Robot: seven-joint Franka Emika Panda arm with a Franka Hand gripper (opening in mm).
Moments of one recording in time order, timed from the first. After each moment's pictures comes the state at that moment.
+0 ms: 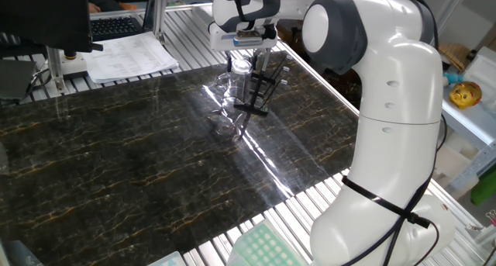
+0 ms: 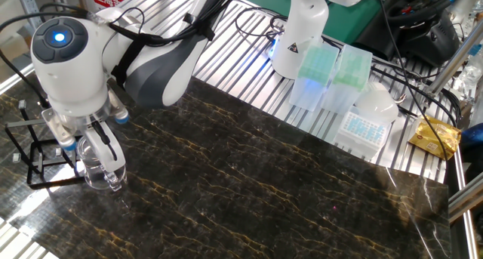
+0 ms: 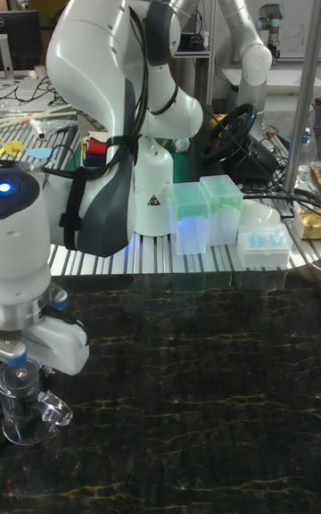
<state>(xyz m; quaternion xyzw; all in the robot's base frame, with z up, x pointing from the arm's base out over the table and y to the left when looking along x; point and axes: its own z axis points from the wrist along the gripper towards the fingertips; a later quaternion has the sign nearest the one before) 0.658 -0.189 0.186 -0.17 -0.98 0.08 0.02</state>
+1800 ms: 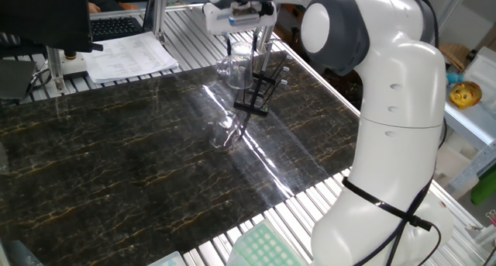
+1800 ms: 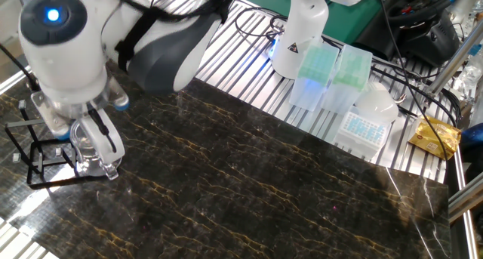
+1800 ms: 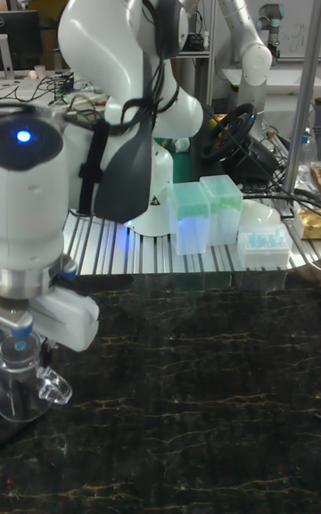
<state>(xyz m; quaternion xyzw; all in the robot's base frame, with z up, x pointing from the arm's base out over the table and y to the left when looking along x) 0.667 -0.173 0.258 -0.17 -0.98 0.12 0.03</state>
